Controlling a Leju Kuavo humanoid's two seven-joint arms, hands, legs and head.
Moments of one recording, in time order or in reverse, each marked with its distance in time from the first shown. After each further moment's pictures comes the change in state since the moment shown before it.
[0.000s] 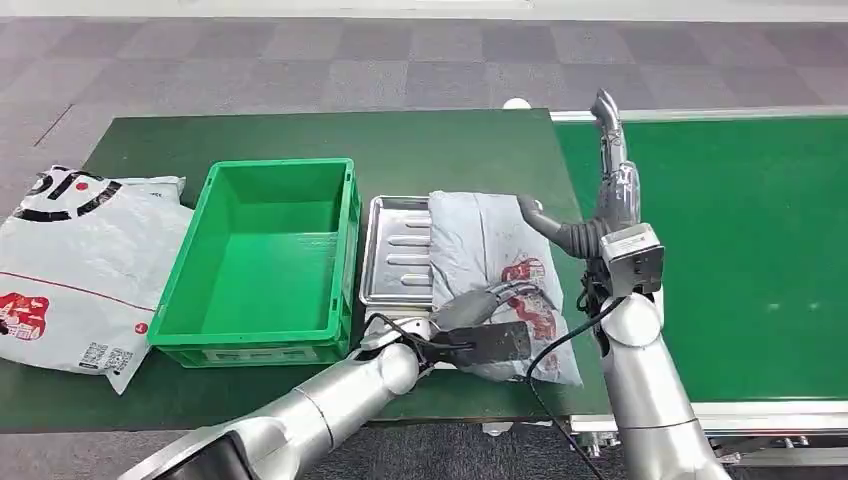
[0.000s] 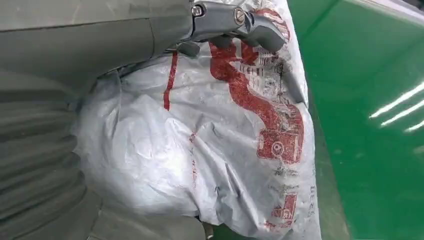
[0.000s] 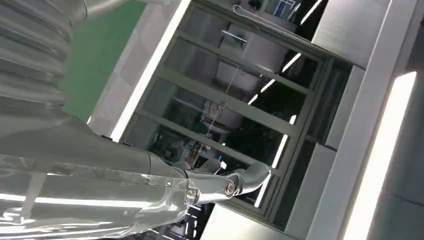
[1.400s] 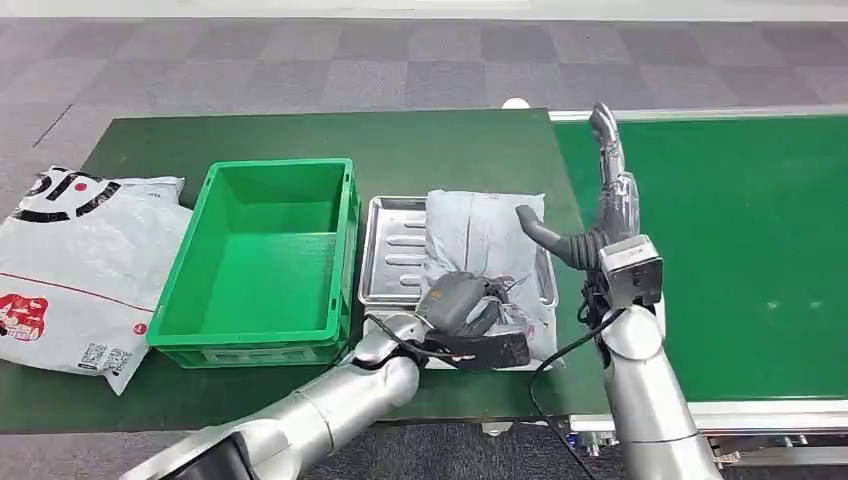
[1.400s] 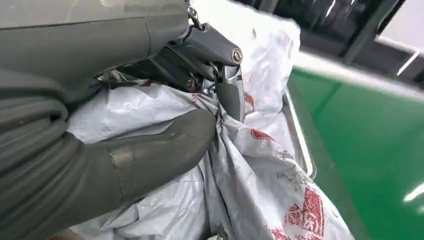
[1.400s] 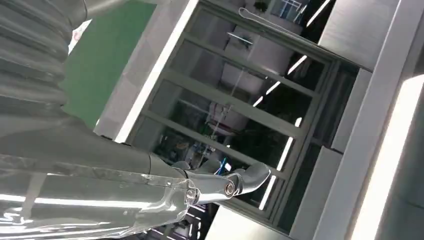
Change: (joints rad) left arm 0.003 0.000 -0.043 0.047 -0.172 0.427 -0.050; right arm 0.047 -0.003 0.000 -0.051 0.015 0.009 0.026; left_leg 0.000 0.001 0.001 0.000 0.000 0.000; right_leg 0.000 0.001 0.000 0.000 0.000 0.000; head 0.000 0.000
